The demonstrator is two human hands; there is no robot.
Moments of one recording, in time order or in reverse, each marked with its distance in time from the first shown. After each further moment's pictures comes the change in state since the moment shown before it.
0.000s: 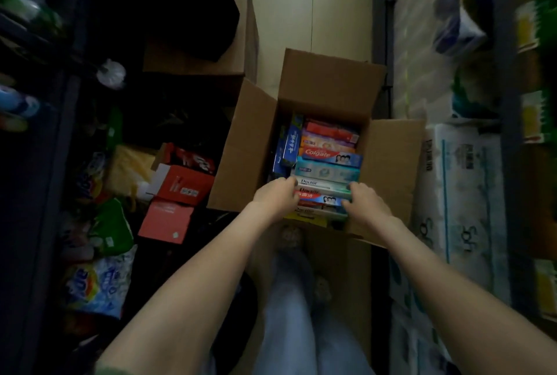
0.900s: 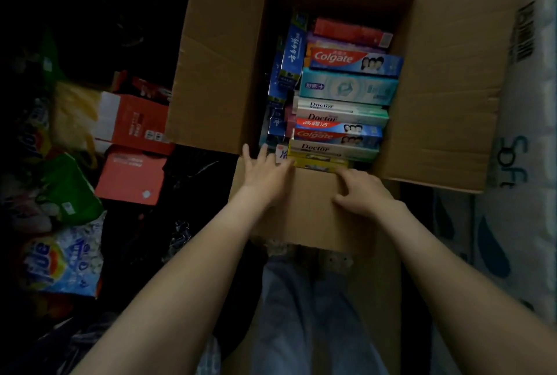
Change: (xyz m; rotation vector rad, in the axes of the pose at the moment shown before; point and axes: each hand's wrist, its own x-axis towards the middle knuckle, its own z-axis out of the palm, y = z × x) left_hand 0.068 -0.107 0.189 0.491 -0.054 -0.009; right_hand 0.065 0.057 0.213 -0.084 -0.129 -0.140
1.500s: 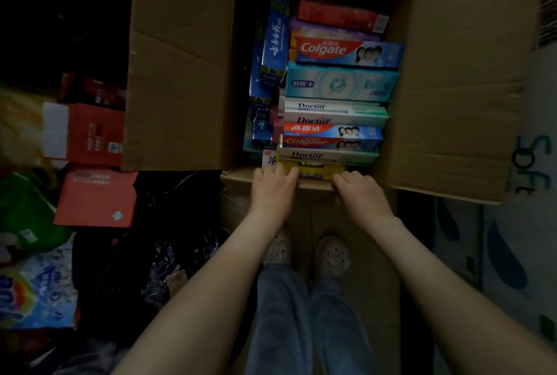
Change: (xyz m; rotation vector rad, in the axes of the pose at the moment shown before) left_hand 0.042 0.024 0.026 0.037 0.167 0.050; right_hand 0.020 0.003 0.015 -0.213 0.227 -0.094
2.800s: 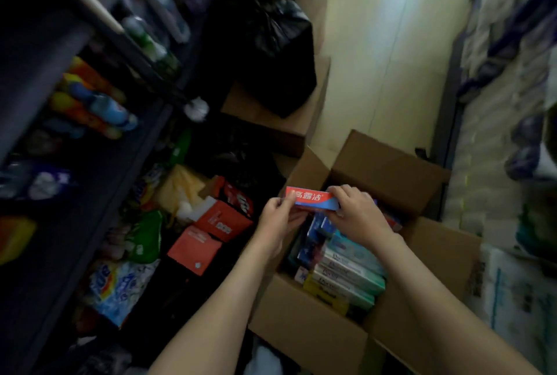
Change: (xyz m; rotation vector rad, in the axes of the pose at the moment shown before) left_hand -0.090 -0.104 -0.323 -2.168 0.489 -0.626; right_hand 0.053 -0.114 -0.370 0.022 0.266 -0.467
